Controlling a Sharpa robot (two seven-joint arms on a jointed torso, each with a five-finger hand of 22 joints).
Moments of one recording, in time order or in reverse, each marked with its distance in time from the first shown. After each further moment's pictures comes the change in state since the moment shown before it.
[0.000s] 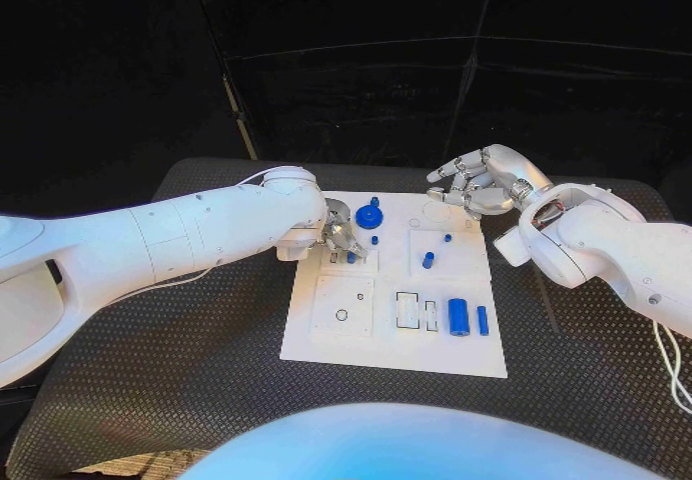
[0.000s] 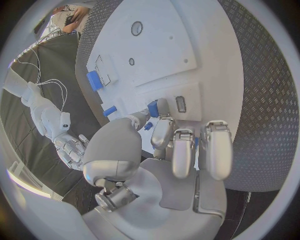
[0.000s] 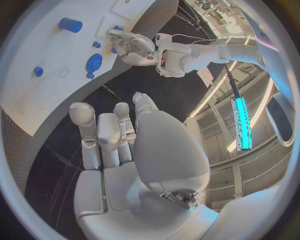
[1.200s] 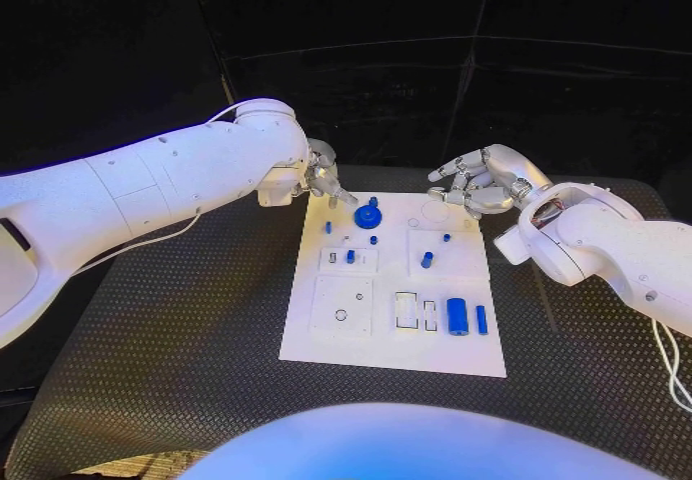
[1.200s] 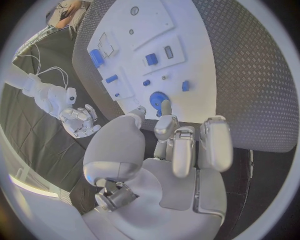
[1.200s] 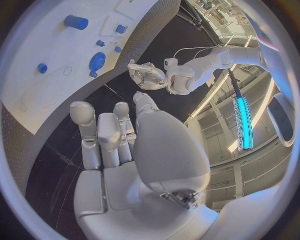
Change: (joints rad) left arm 0.119 -0.005 0.088 -0.082 -0.053 0.081 0.003; left_hand 0.071 0.030 -0.288 0.081 0.000 -0.102 0.052 -0.093 -0.043 -0.068 0.040 -0.055 -0.080 -0.002 0.020 0.000 0.000 0.000 -0.047 0.021 -0.064 0.000; right arm -0.001 0.006 0.000 -0.021 0.002 0.002 0.001; right_hand -0.005 -0.005 -0.003 0.003 0.000 -0.004 0.004 0.000 -0.001 -0.007 0.000 -0.008 -0.011 0.000 0.000 -0.010 -0.001 0.000 0.000 0.000 -0.011 -0.012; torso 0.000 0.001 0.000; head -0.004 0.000
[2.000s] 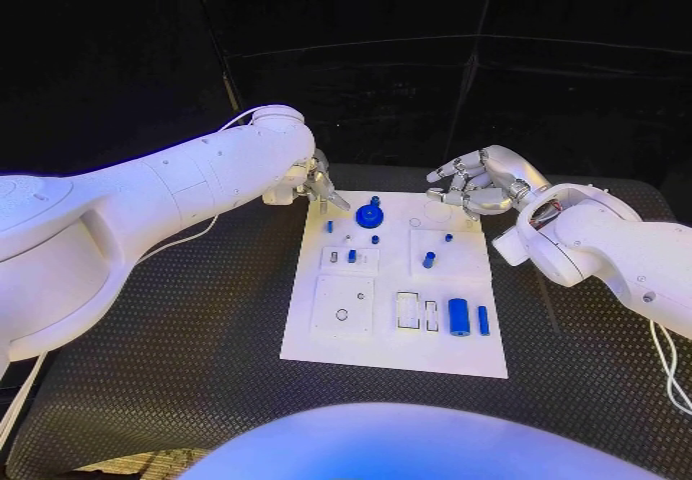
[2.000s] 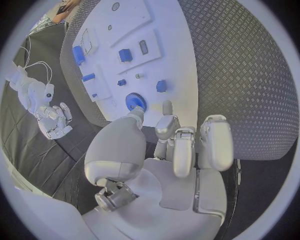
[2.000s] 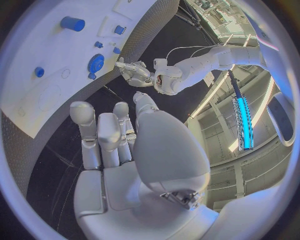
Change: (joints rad) left arm -0.029 0.144 -0.007 -0.295 -0.028 0.092 0.005; left_hand 0.009 0.009 -0.115 0.003 -0.011 0.011 0.011 -0.058 -0.050 -0.011 0.011 0.005 -0.005 0.004 0.011 0.000 0.000 0.000 -0.004 0.011 -0.010 -0.001; right arm 0.000 0.014 0.000 -0.006 0.003 0.006 0.001; right_hand 0.000 0.000 0.003 0.003 0.000 0.000 0.000 0.000 0.000 -0.003 0.004 0.000 0.000 0.000 0.000 0.000 0.000 0.000 0.000 0.000 0.000 0.000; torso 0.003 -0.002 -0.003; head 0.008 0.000
